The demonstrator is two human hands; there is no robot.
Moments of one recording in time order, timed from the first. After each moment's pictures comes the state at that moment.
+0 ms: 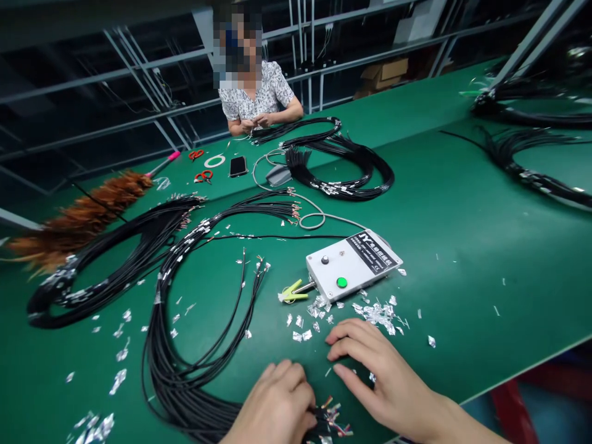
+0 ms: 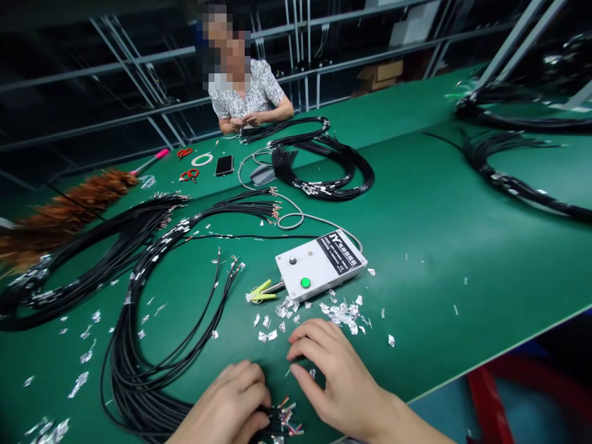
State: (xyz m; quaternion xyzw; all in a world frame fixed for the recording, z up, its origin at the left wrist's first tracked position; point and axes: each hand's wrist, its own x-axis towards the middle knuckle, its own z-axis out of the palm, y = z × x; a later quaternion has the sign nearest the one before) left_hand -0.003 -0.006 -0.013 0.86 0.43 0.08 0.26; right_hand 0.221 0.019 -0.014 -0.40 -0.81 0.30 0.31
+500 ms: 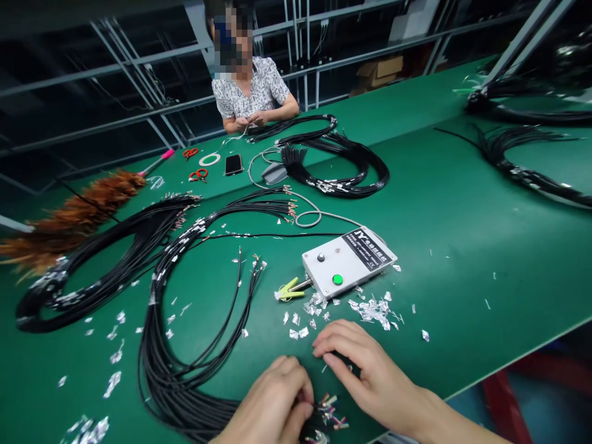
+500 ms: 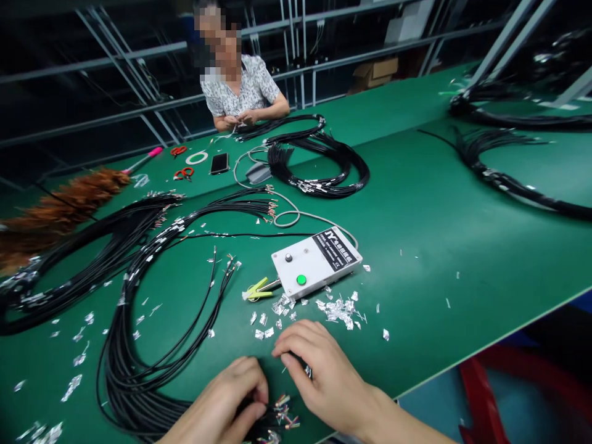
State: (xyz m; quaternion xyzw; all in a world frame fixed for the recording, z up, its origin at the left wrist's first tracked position) left_hand 0.002 -0.001 0.000 0.76 0.47 0.06 0.44; right_hand 0.207 0.020 -0.013 -0.40 -0.76 0.39 0.34
